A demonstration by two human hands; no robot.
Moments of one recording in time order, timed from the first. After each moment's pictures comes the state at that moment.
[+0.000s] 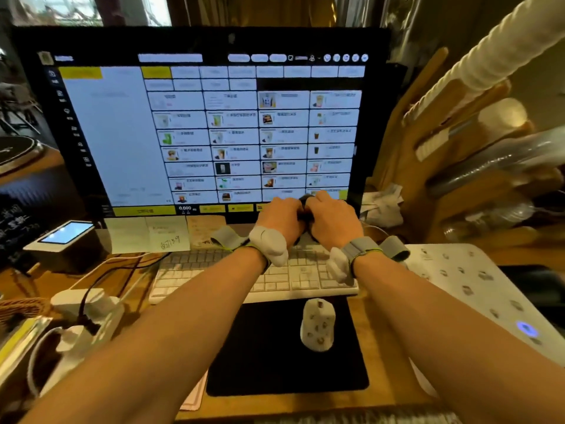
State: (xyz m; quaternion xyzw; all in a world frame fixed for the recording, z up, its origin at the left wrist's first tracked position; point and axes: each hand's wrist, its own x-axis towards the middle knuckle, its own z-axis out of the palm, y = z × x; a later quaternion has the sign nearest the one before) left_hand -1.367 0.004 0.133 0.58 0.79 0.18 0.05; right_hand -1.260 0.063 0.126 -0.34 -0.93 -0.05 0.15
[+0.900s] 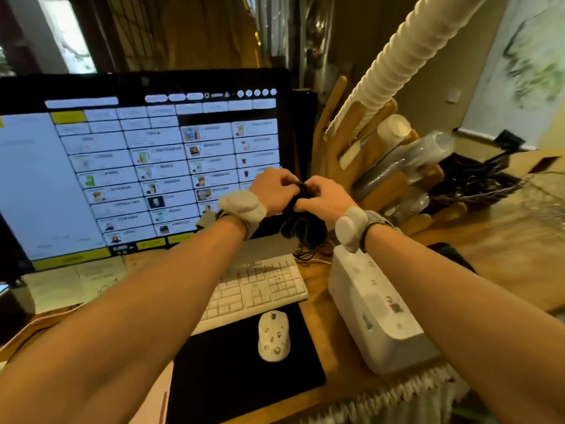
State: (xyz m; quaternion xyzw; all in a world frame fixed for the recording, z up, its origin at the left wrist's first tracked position) left_hand -1.307 0.053 0.212 0.64 0.67 0.35 0.12; right_hand -1.167 0.090 0.196 -0.44 -0.80 0.28 0.29
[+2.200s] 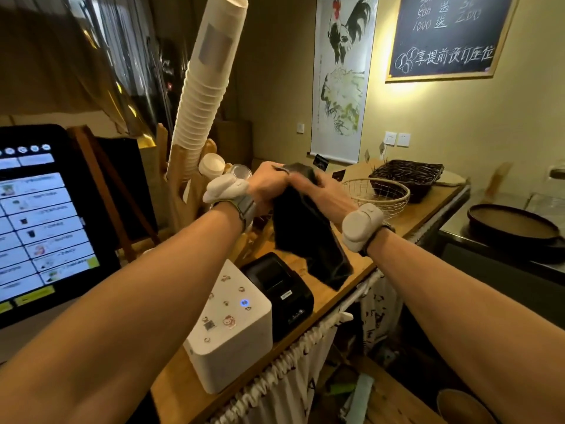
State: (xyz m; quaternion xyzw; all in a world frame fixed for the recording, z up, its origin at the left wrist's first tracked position) left_hand -0.975 0.065 0.295 0.65 0.48 0.42 0.42; right_hand -0.843 0.034 0.267 -0.47 -0.66 0.37 0.46
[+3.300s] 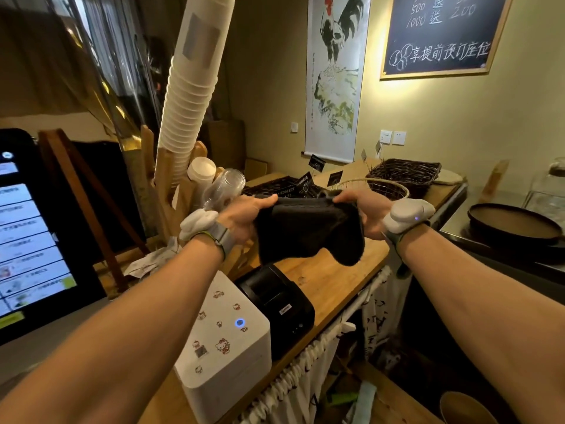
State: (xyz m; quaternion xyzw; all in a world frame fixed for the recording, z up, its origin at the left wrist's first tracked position) left_hand -1.008 0.111 0.252 0.47 0.45 0.38 0.66; right_hand -0.776 0.071 0.259 -0.53 -0.35 0.62 0.47
